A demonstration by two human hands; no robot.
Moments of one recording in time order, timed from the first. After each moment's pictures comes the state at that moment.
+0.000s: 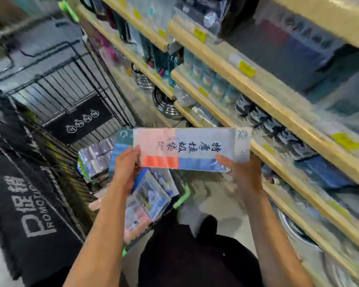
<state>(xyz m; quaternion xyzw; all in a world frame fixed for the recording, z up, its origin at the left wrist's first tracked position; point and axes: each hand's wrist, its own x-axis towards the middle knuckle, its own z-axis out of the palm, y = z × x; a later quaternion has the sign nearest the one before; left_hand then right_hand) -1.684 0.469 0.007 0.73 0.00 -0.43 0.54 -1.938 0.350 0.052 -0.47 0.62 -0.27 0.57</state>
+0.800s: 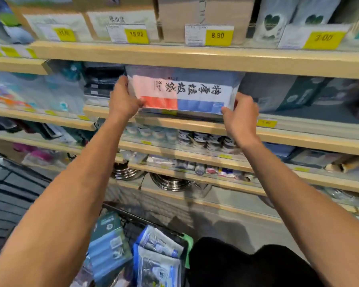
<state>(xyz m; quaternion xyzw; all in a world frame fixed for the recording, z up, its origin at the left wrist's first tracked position) -1.696 0.137 0.146 0.70 -0.60 -0.19 0.35 -1.975 0.227 0.137 -0.52 0.72 -0.43 0.17</state>
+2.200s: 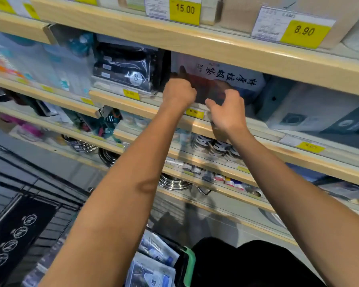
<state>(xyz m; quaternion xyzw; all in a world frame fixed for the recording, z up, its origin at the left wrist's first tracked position) -1.755 0.058 0.108 0.74 -0.63 -0.15 0.19 -1.878 0.133 0.109 -0.58 0.70 -0.37 0.21</state>
